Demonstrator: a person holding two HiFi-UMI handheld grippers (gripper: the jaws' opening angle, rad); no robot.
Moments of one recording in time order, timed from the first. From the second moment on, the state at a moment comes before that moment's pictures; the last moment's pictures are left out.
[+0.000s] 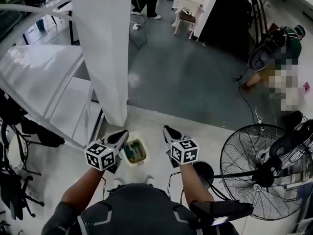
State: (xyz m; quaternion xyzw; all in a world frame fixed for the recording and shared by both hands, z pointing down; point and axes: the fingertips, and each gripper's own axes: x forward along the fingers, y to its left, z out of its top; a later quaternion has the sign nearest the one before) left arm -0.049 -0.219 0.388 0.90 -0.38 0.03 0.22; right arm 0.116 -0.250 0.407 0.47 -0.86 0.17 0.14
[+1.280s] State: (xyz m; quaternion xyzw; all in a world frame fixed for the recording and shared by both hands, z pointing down) left arm -0.116 -0.219 0.200 0.86 -0.51 -0.02 0.01; right arm 0.167 -0.229 0.201 0.52 -0.85 -0.01 0.02
